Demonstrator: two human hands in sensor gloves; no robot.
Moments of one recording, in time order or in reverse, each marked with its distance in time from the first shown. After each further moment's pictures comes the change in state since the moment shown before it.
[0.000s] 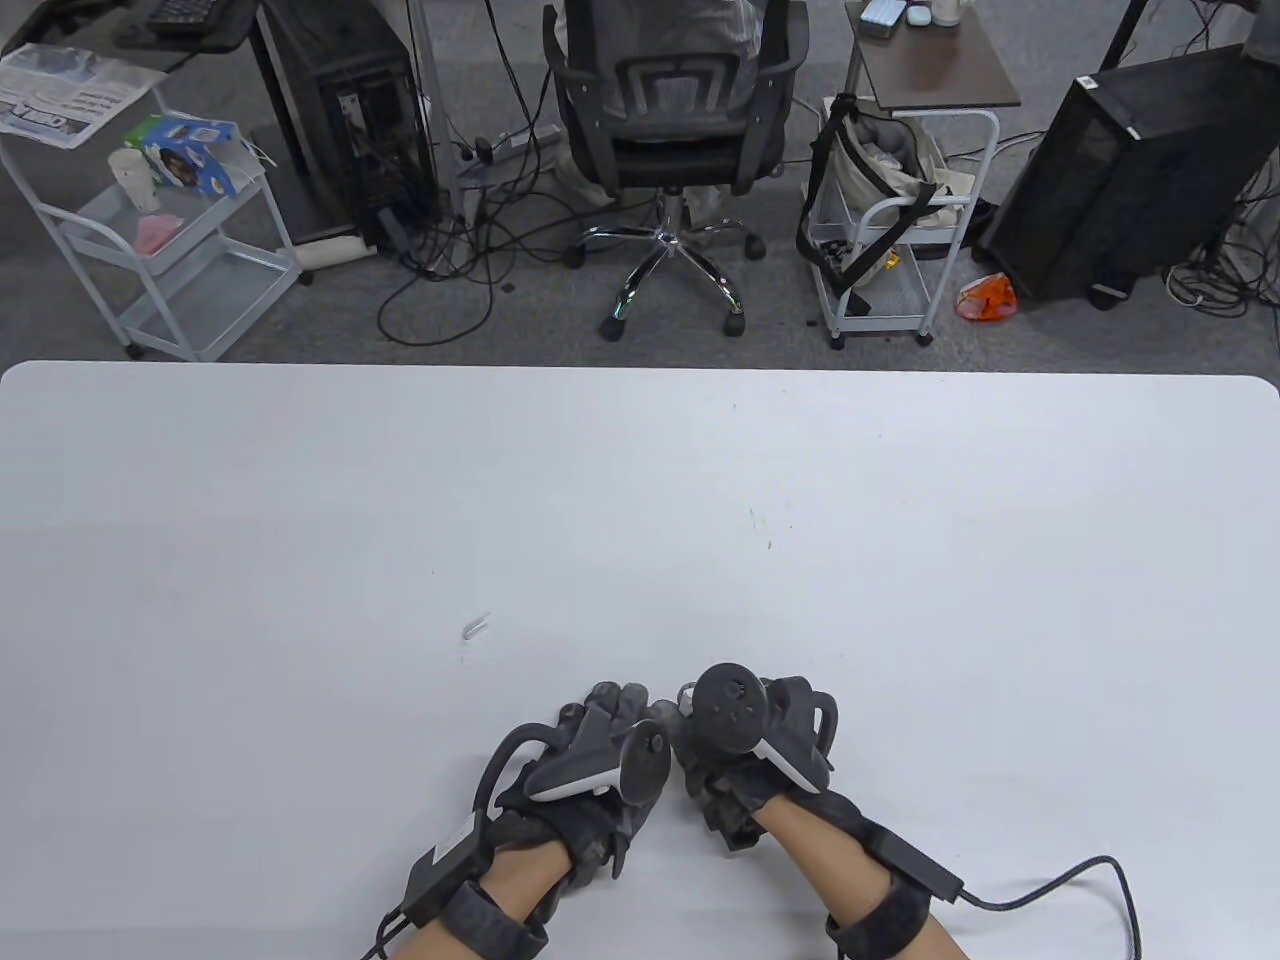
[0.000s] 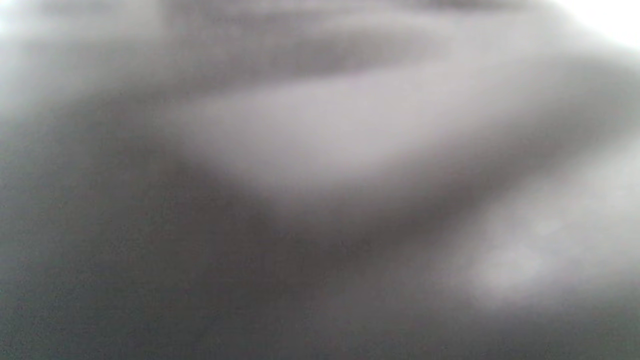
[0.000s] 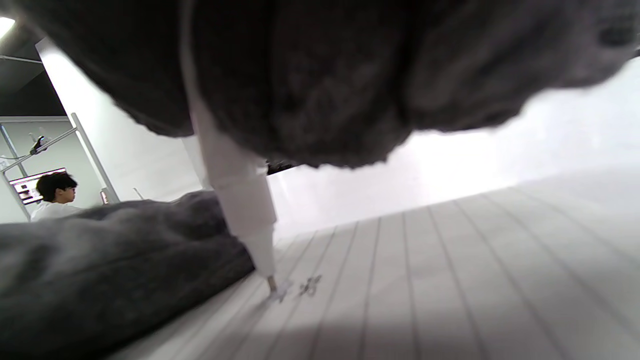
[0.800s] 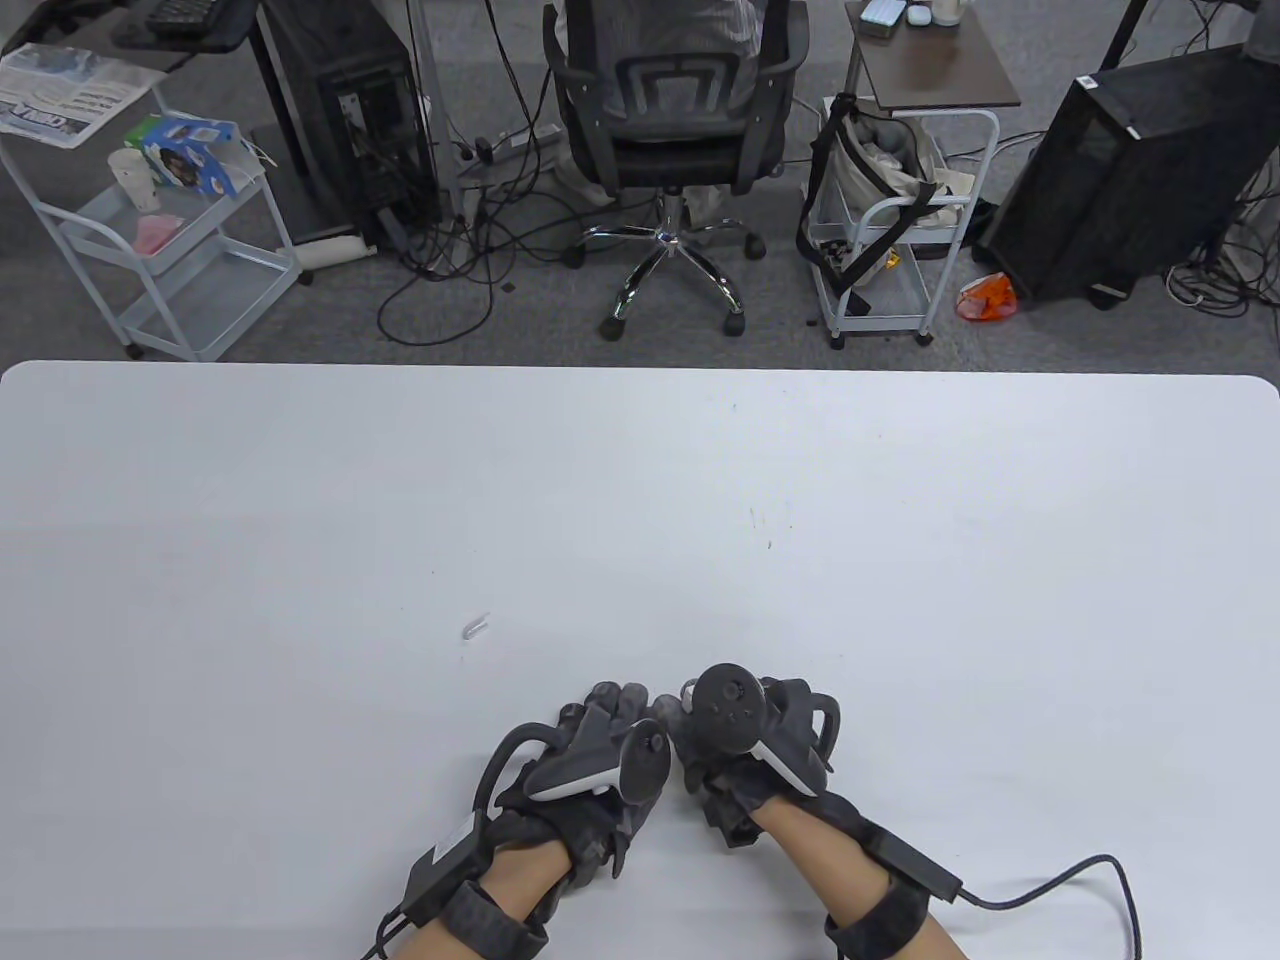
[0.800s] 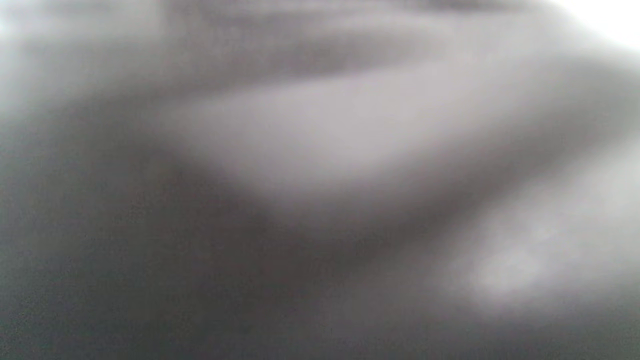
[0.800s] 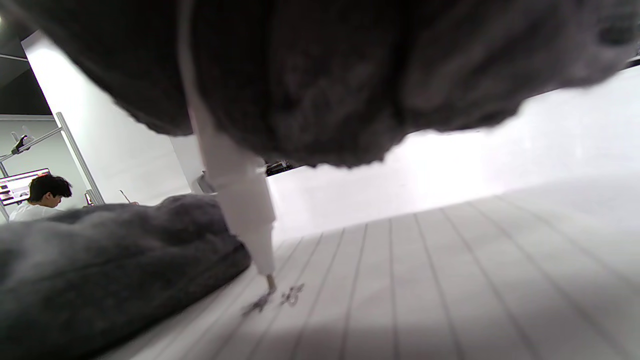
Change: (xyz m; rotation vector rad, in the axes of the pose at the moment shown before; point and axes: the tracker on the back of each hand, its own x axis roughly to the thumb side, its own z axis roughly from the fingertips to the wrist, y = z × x) left_hand 0.000 0.000 0.000 0.001 -0.001 0.003; right_hand 0.000 0.001 0.000 -0.001 0.018 0.013
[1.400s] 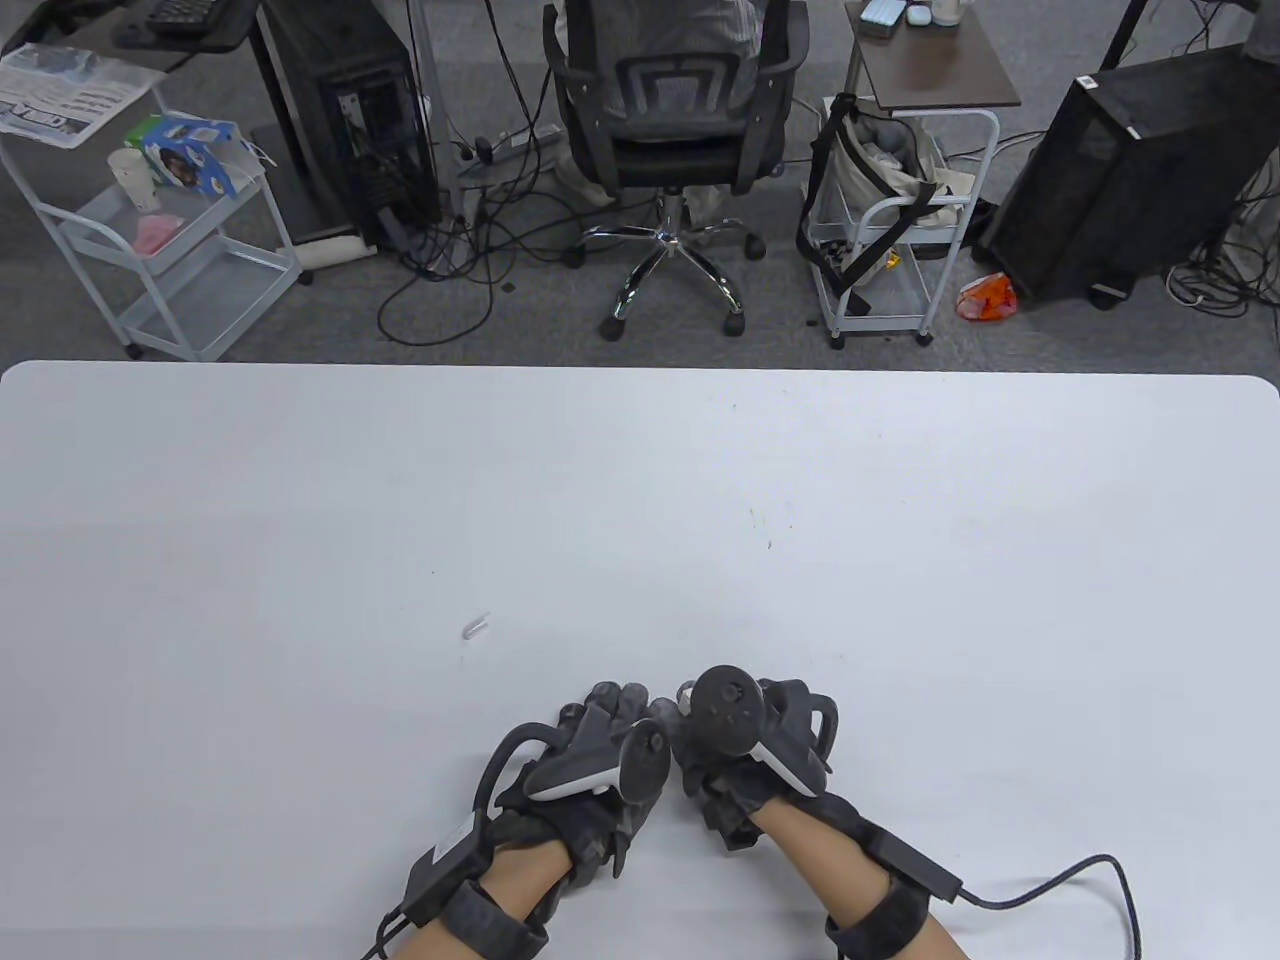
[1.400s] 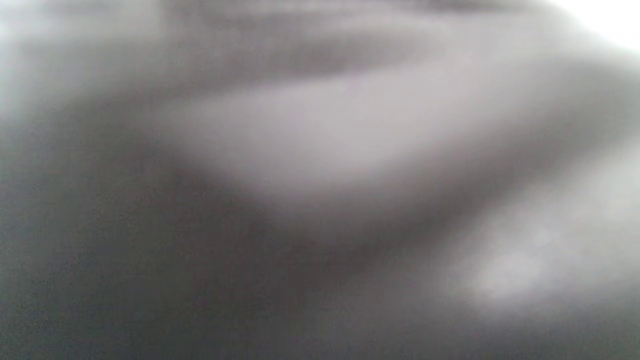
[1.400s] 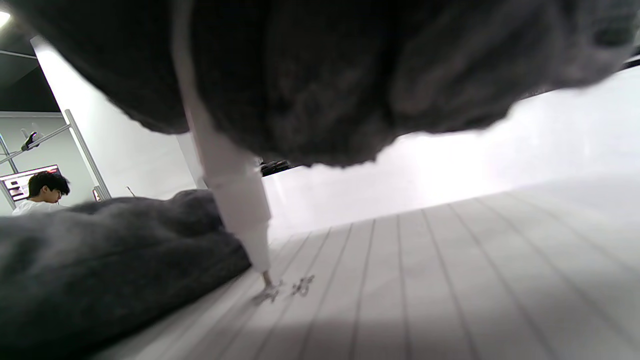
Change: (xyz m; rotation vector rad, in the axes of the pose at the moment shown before) left_hand 0.000 0.000 0.000 0.002 0.000 0.001; right_hand 0.002 0.001 0.001 -0.001 -0.019 0.013
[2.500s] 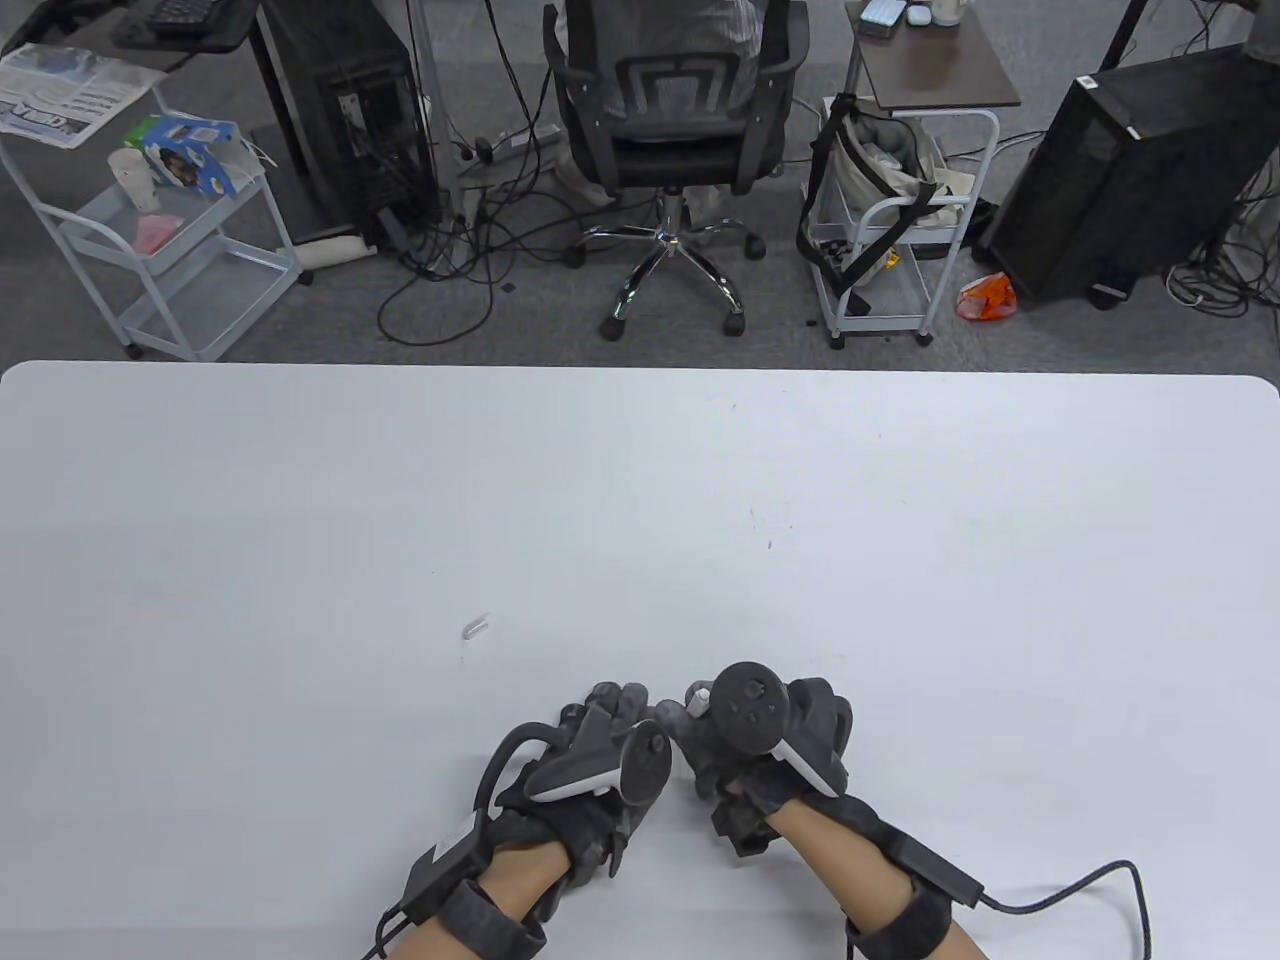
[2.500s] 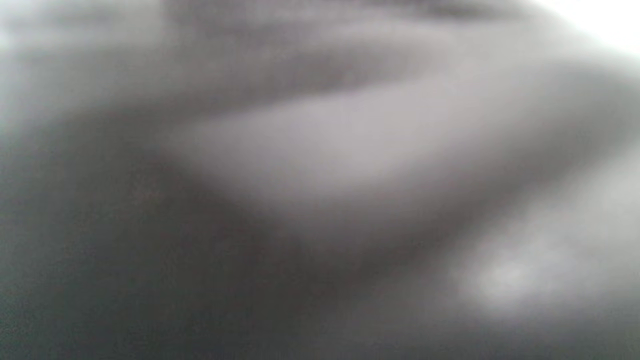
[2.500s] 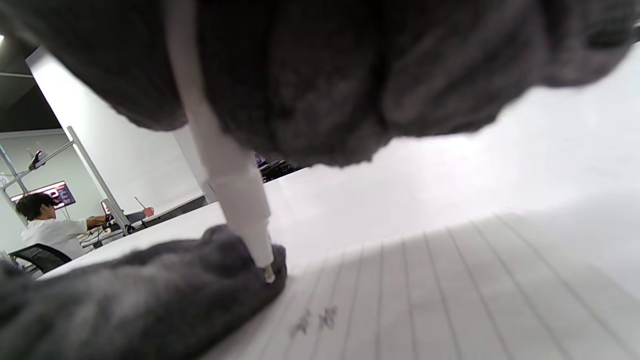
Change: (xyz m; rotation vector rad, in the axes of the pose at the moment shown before) left_hand 0.001 -0.001 -0.002 0.013 0.001 -0.012; right_hand -0.007 -0.017 0.000 0.032 0.025 -0.104
